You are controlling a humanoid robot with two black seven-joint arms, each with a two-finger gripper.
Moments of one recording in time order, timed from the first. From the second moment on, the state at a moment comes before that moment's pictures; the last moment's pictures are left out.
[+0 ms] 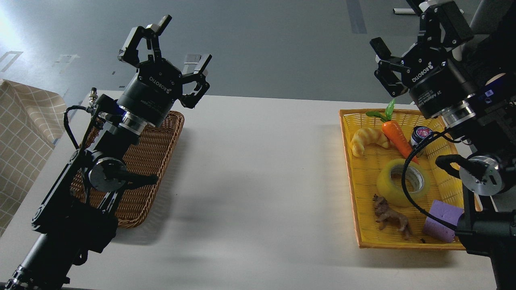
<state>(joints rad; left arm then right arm) -0.30 0.17 -1.37 -1.48 0.52 -0.37 -0.09 0.36 -0.08 1.54 1.64 -0.95 0.33 -0.14</state>
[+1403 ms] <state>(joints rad) -0.30 0.16 -1.38 -1.52 0.53 -0.43 -0.16 0.35 -0.07 1.55 1.64 -0.95 0.43 -0.08</state>
